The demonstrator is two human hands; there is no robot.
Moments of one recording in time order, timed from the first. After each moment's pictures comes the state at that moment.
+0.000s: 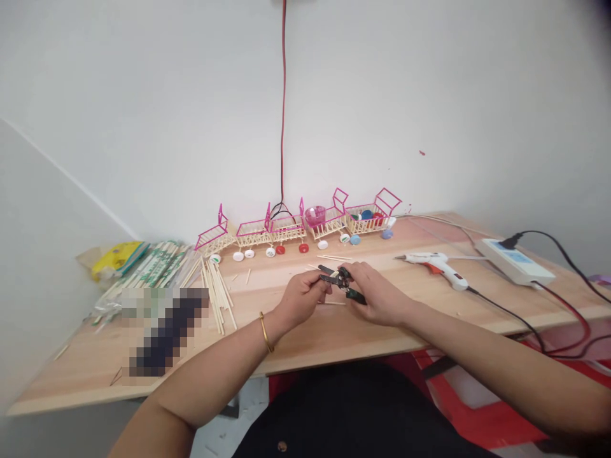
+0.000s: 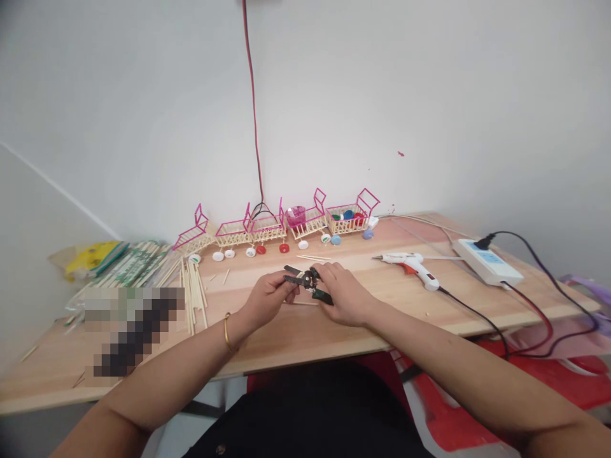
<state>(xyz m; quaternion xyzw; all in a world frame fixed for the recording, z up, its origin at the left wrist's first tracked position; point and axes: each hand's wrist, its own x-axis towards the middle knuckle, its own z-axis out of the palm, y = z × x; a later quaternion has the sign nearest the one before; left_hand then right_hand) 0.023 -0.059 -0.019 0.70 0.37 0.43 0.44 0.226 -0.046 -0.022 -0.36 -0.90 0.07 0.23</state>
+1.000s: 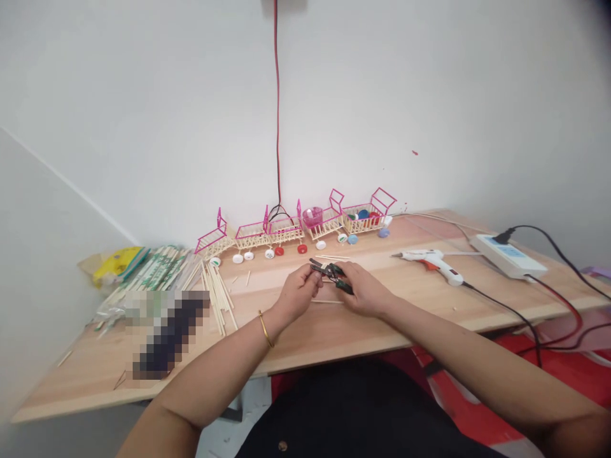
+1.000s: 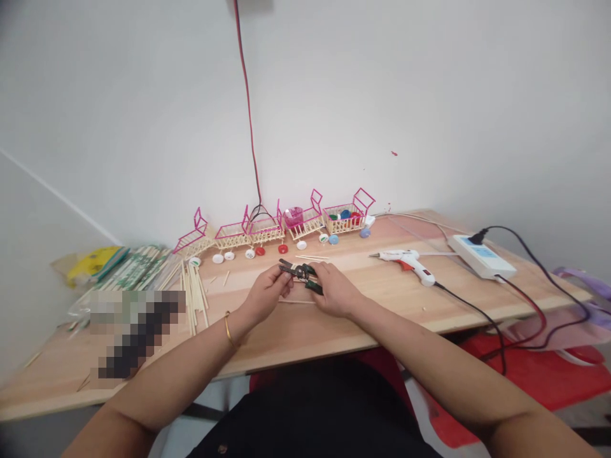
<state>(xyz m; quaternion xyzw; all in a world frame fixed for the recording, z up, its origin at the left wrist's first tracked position) 0.021 -0.047 -0.028 0.67 0.41 0.45 0.43 0.212 -0.028 -0.047 -0.37 -0.87 0.10 0.31</state>
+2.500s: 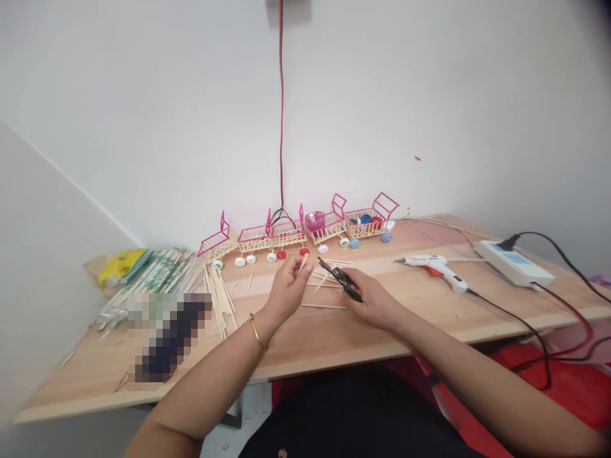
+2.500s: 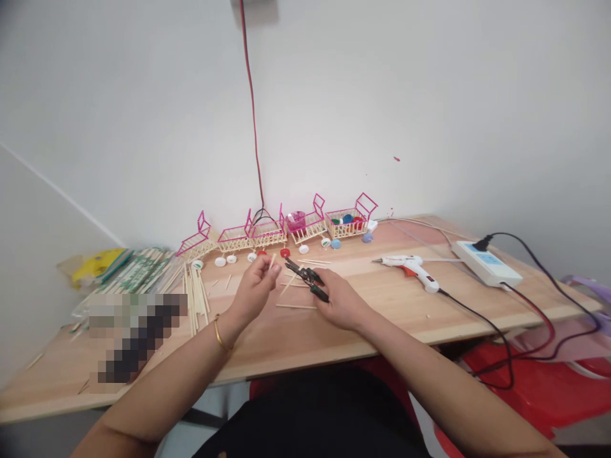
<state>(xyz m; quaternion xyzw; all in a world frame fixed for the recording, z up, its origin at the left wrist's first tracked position) 0.005 -0.050 -0.002 0.65 0.43 0.52 0.35 0.211 -0.049 -0.027 -0.38 -0.83 0.20 0.36</state>
